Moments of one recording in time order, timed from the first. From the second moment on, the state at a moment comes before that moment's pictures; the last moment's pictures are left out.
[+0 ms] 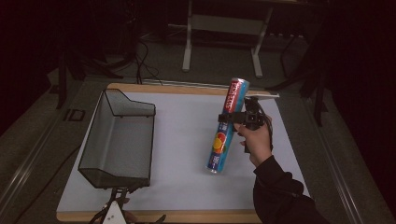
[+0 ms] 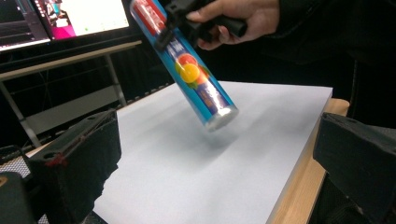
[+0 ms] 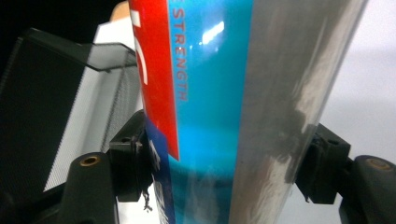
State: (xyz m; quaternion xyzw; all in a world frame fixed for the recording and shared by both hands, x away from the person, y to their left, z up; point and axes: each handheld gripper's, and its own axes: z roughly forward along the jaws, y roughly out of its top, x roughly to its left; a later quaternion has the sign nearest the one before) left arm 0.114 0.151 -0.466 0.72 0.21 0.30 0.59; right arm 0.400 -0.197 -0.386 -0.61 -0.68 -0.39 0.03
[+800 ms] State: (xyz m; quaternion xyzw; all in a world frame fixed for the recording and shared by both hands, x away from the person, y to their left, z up) left arm 0.113 0.153 -0.465 0.72 0.22 0.30 0.59; right arm 0.401 -0.110 -0.343 -0.52 -0.73 -0.44 -0.02
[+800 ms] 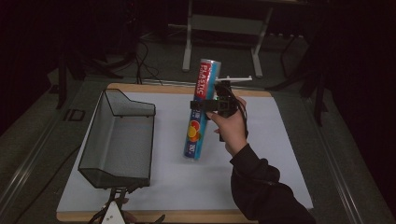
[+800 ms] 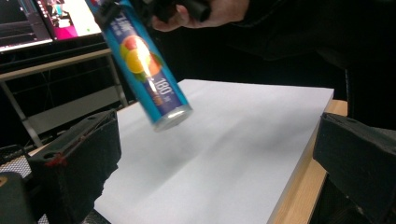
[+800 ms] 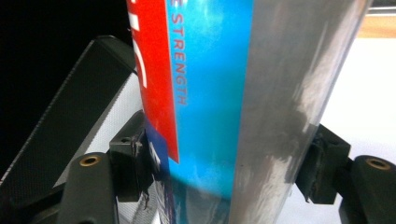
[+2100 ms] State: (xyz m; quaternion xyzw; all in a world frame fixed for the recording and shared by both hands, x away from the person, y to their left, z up) left arm 0.108 0.158 -0.462 0.70 0.22 0.31 0.60; right arm 0.402 0.062 -0.318 -0.44 -0.78 -0.45 0.03
